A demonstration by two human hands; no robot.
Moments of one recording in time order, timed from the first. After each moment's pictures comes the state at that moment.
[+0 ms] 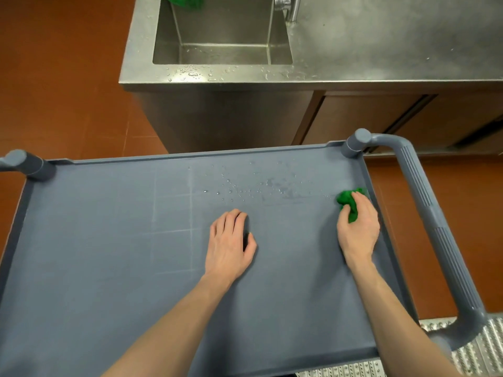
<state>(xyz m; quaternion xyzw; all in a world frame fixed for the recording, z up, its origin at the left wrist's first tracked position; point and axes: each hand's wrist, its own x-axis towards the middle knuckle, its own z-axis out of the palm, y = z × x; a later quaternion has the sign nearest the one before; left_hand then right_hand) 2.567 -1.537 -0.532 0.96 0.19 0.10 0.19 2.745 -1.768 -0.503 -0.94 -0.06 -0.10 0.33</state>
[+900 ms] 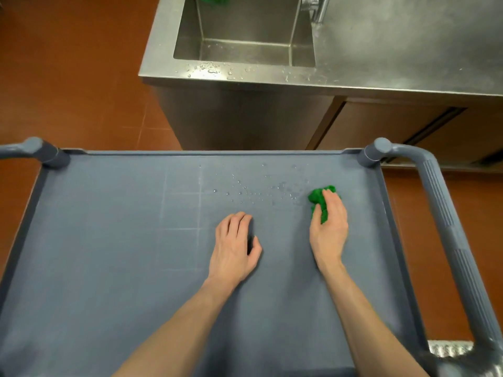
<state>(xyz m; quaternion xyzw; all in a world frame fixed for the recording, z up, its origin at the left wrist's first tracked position) 2.572 -1.533 -0.540 0.94 0.22 0.13 0.22 2.731 -1.686 -0.514 -0.91 -0.11 -0.05 0.40</state>
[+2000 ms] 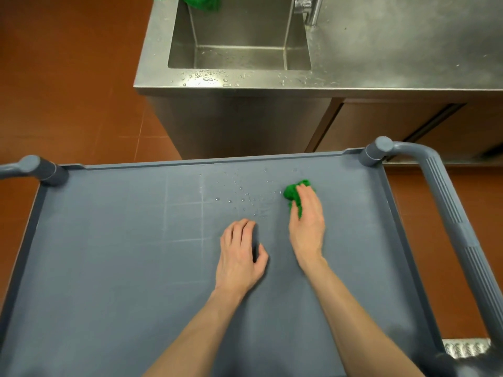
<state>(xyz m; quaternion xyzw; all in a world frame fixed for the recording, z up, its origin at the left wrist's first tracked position) 2.578 -1.534 -0.535 0.93 0.22 0.13 0.27 2.725 -1.631 -0.515 -0.90 -0.16 -0.04 0.40</state>
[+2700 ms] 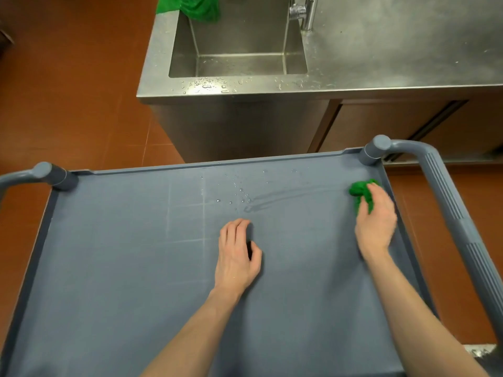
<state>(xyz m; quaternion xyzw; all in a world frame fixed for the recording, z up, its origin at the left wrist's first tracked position) 2.583 -1.537 -0.528 0.90 0.26 0.14 0.32 2.806 -1.751 -0.510 -0.93 -0.08 -0.09 0.35</state>
